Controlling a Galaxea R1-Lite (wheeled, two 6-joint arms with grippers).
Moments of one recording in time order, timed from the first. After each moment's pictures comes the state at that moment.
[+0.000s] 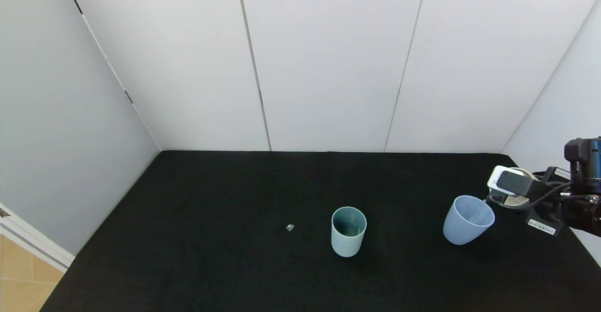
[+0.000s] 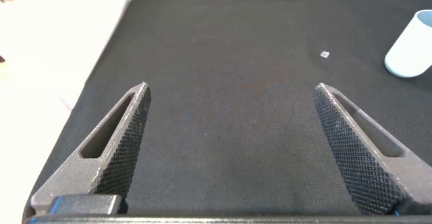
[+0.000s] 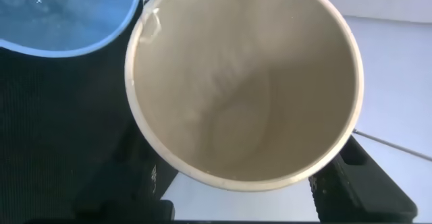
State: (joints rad) left arm 0.00 0.00 0.00 -0.01 0.00 0.00; right arm -0.02 1.68 -0.73 -0.40 -0.28 -1.13
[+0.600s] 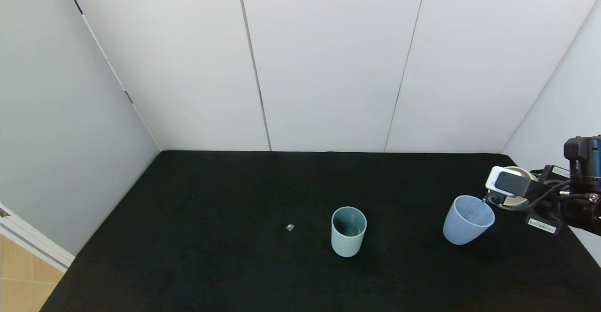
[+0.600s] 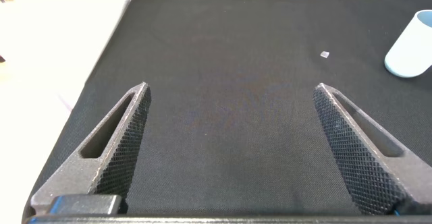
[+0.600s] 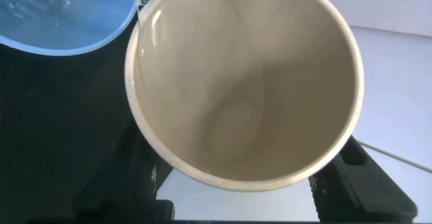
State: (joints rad) left arm 0.00 0.00 0.00 -0.01 0.00 0.00; right arm -0.02 1.67 -0.74 -0.40 -0.28 -1.17
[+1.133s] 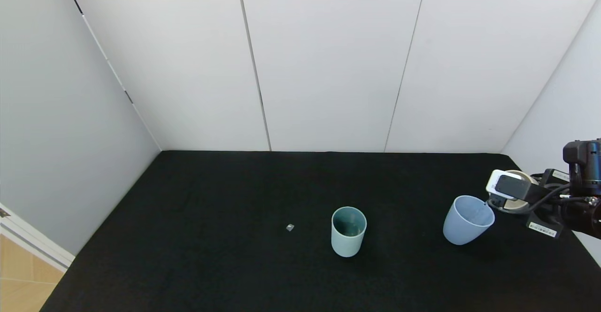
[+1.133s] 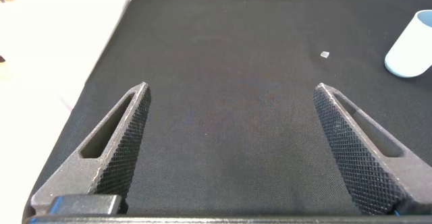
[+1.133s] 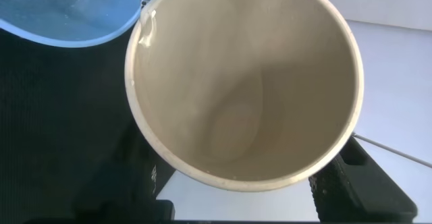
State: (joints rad) left arm 0.00 0.00 0.00 -0.01 0.00 0.00; right arm -0.02 1.68 -0.72 -0.40 -0.28 -1.16
